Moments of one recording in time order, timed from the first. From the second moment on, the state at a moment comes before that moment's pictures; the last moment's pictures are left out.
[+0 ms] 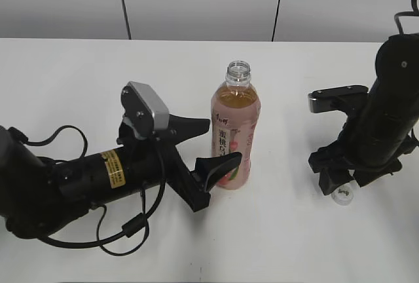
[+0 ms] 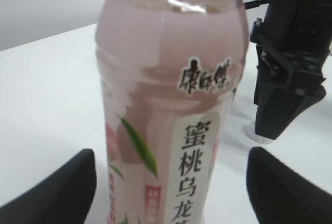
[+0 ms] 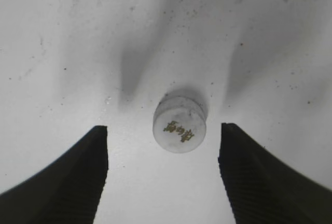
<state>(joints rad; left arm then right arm) -0.60 2.06 -0.62 0.51 -1.20 -0.17 0.30 1.83 -0.93 0.08 0.69 -0.07</state>
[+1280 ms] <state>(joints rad) -0.59 1.42 -0.57 0.50 -0.24 -0.58 0.30 1.83 -0.93 0.13 0.70 -0.09</state>
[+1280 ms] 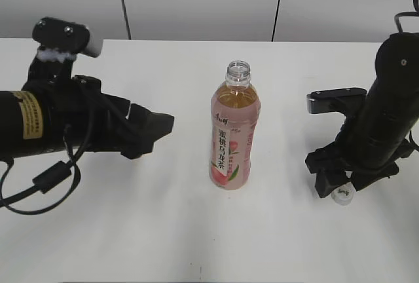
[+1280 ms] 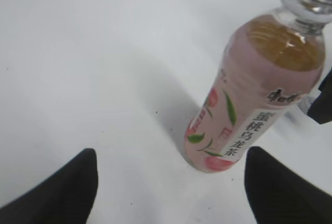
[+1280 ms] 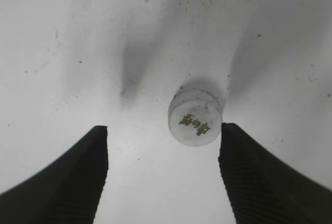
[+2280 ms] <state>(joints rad) -0.44 1.33 -0.83 0.00 0.48 -0.10 0.30 1.73 -0.93 0.15 0.80 -0.17</state>
